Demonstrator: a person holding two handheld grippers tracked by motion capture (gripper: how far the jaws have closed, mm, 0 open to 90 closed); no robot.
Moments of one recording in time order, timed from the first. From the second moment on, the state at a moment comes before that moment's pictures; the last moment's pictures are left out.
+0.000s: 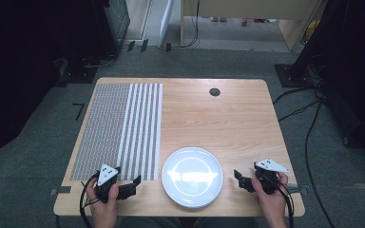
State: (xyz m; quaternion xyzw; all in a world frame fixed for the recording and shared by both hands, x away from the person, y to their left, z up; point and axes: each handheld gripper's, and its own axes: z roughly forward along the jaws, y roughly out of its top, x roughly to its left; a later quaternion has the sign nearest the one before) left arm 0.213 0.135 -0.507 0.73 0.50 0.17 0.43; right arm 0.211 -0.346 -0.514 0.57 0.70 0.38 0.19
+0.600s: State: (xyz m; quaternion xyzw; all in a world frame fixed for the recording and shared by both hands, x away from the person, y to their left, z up) left arm 0.211 0.116 -0.510 0.75 0.48 0.15 0.43; right arm 0.208 -0.333 -0.513 0.54 0.71 0.41 0.19
